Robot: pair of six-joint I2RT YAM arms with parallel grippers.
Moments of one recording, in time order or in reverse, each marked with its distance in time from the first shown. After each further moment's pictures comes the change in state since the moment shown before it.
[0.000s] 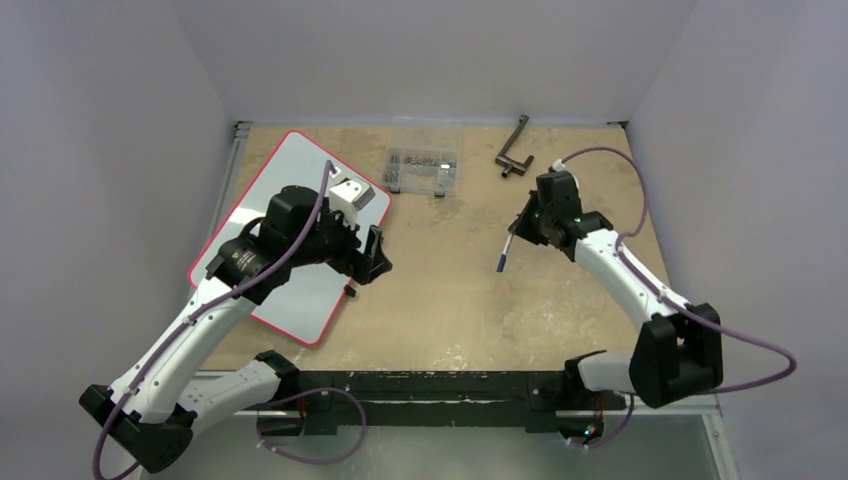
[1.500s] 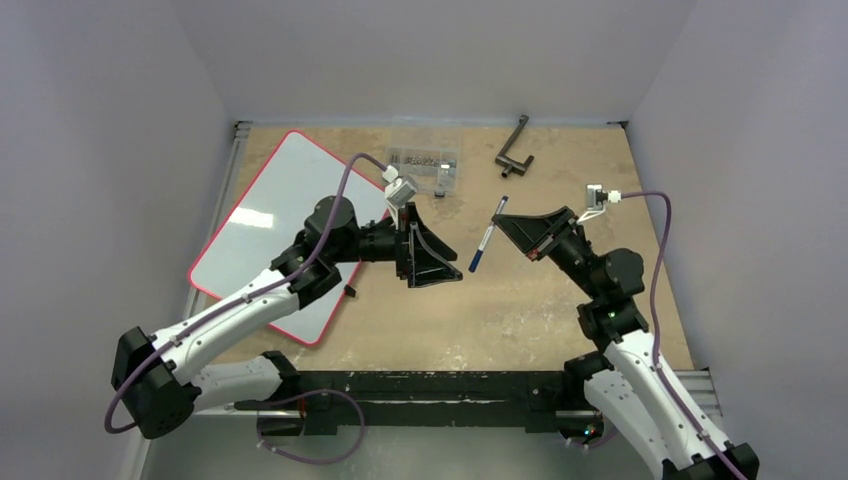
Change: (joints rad) left arm -0.198 0.142 -0.222 0.963 0.449 -0.500; right arm 0.040 -0.726 -0.479 0.932 -0.521 0.398
